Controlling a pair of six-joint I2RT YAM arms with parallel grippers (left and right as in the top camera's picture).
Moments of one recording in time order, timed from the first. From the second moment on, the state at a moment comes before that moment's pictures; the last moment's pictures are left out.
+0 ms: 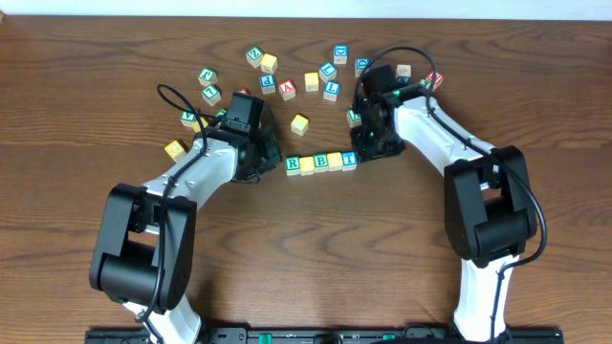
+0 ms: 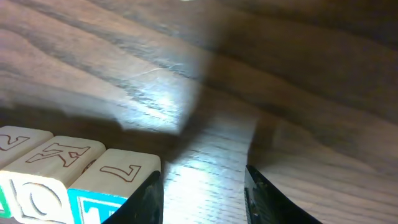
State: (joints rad) left arm -0.28 1.85 1.09 -0.44 0.20 -0.67; right arm 0.34 2.13 1.54 -0.85 -0.14 0.11
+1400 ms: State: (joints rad) left arm -0.29 1.77 1.38 -0.80 0.15 -0.38; right arm 0.28 2.14 1.93 -1.18 -0.14 0.16
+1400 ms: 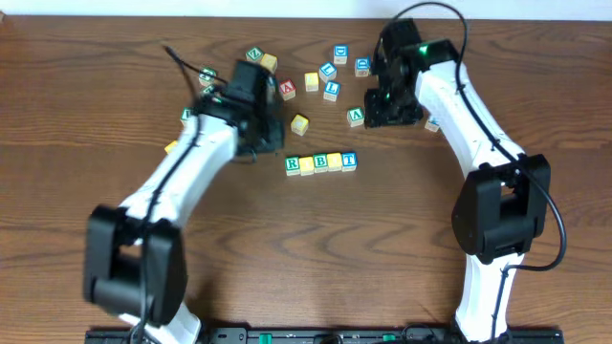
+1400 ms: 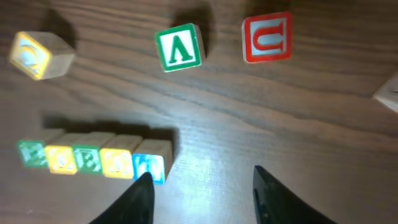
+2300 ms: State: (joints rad) left arm 0.12 1.15 1.47 -1.04 0.11 -0.33; right arm 0.20 1.63 2.07 -1.36 -0.11 0.14
